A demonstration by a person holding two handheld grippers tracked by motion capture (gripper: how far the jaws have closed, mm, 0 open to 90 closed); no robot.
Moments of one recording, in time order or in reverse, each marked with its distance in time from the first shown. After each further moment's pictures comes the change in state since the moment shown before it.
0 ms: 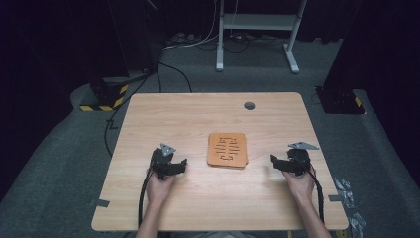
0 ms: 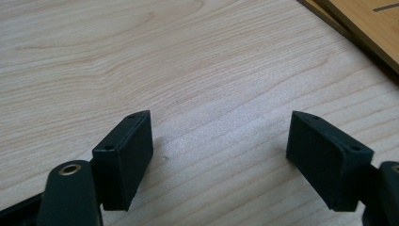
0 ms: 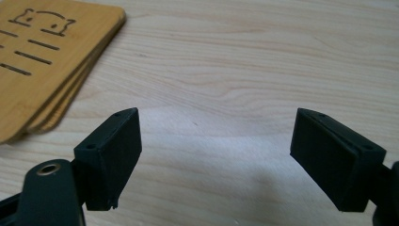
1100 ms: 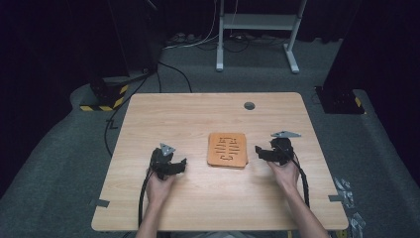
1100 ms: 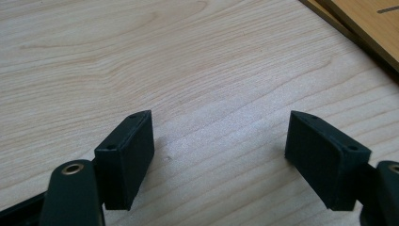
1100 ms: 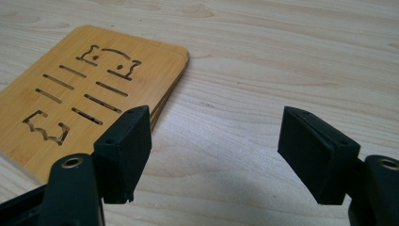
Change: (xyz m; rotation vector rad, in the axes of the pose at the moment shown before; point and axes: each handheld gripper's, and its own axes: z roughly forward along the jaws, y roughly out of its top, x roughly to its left) left arm 0.001 0.000 0.000 -0.003 0.008 -0.005; right arm 0.039 0.039 0.018 0.010 0.090 -0.041
